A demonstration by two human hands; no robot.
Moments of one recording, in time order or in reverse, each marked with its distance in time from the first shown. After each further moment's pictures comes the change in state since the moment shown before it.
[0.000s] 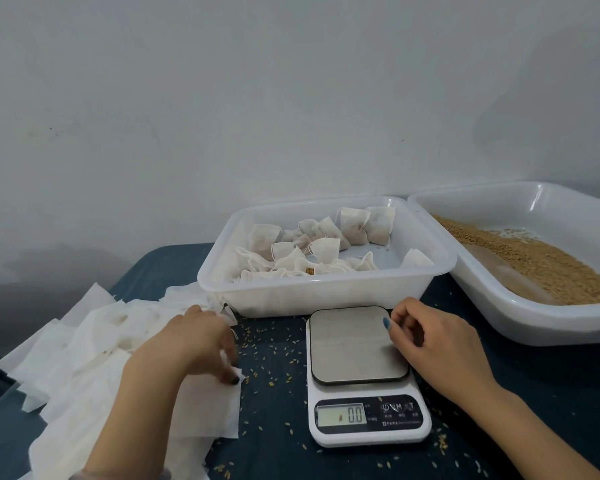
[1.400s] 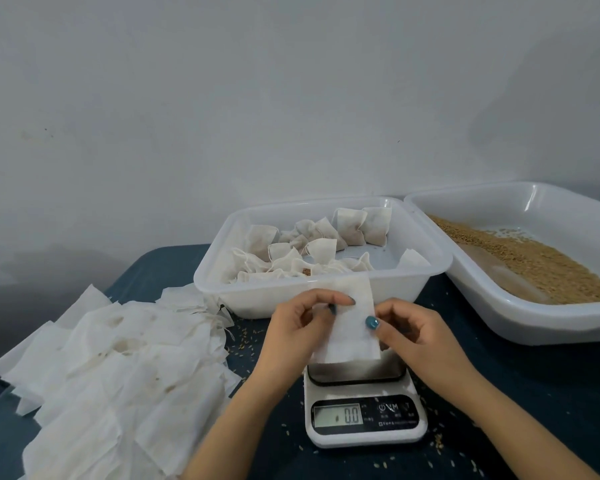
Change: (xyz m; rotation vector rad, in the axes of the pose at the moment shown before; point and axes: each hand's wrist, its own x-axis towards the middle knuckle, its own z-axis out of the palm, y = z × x) left_hand 0.005 0.117 0.023 -1.408 0.437 0.386; right_hand 0.006 -0.023 -0.003 0.775 -0.170 0.037
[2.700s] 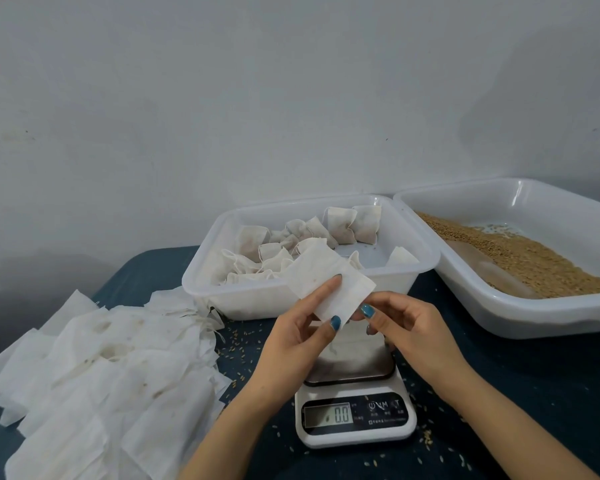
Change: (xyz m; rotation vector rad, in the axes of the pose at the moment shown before) left_hand -0.009 -0.007 0.005 -0.091 -0.152 0.078; right_hand 0.002 -0.003 -0.002 0.128 0.073 0.052
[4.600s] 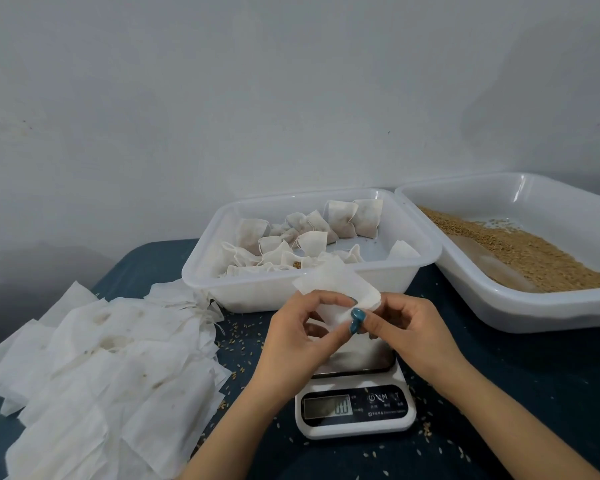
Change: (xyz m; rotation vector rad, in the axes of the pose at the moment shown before) left_hand 0.001 -0.004 0.006 0.198 0.108 0.057; right_hand -0.002 0.001 0.002 -0.070 -0.027 0.006
